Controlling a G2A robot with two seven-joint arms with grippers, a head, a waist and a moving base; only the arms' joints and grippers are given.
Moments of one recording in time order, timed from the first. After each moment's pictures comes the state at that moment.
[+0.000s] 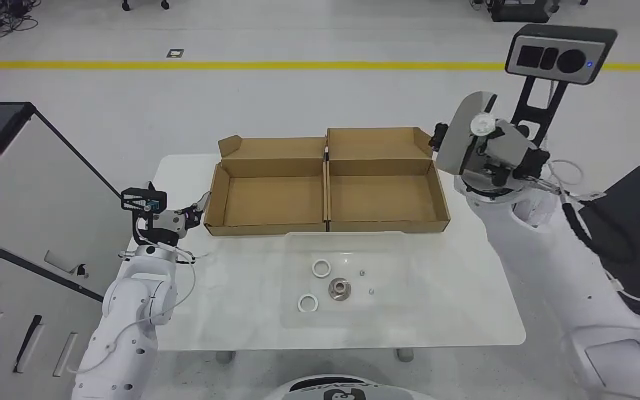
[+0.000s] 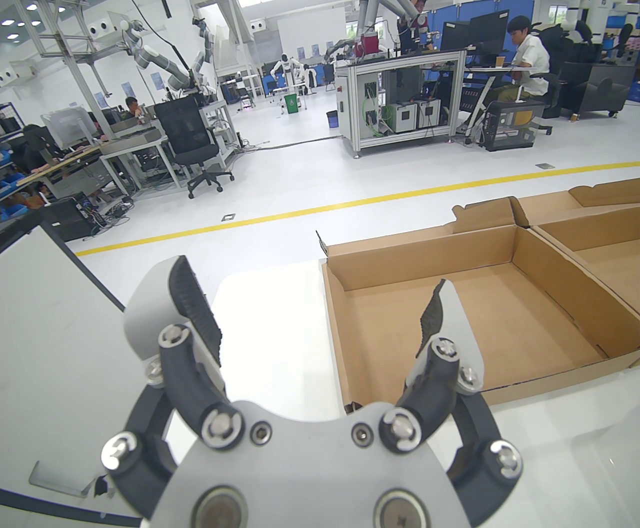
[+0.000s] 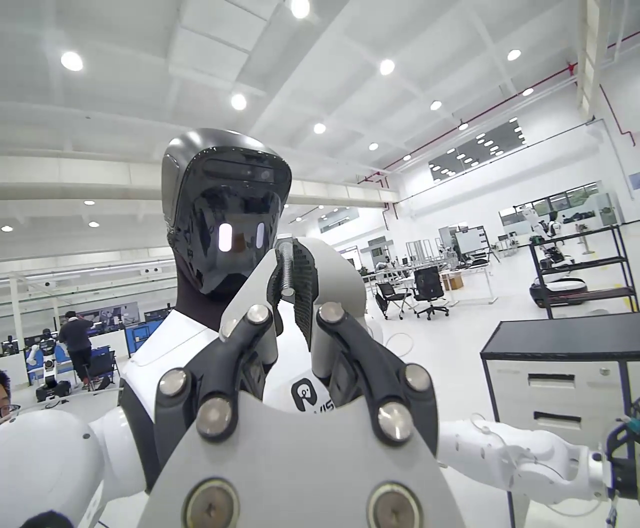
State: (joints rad) left arm 1.73 -1.15 -1.60 -1.80 1.33 0.00 0.00; right arm -0.91 -0.99 1.05 -1.93 1.07 -0.77 0.86
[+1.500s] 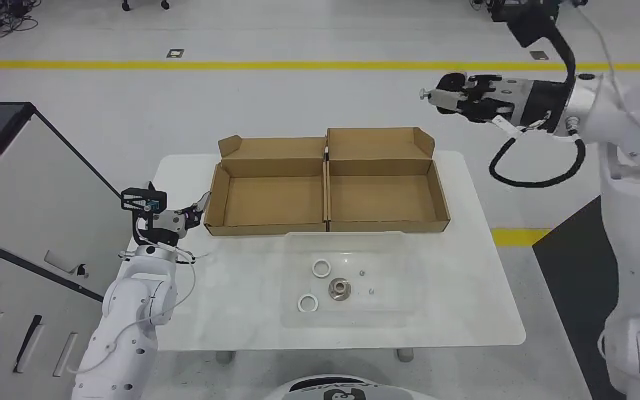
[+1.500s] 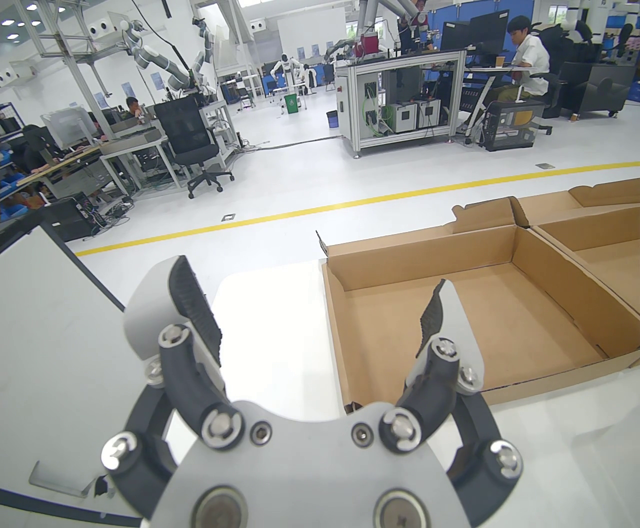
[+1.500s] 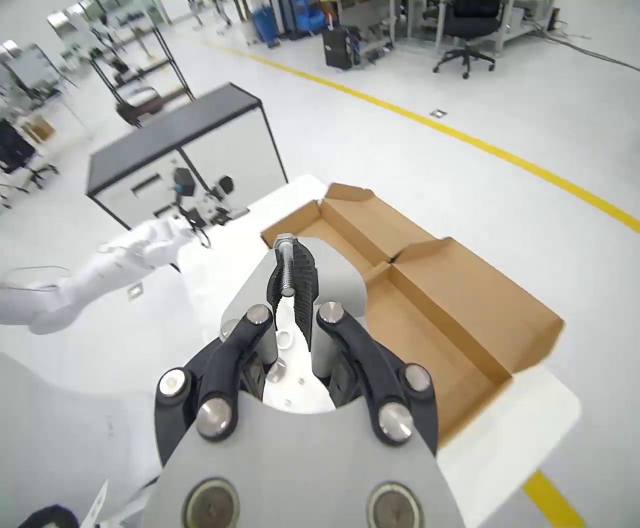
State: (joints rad) left arm 1.73 -1.15 -1.60 -1.80 1.33 0.00 0.00; right arm -0.80 -0.88 1.41 -1.79 -0.10 -0.25 1.22
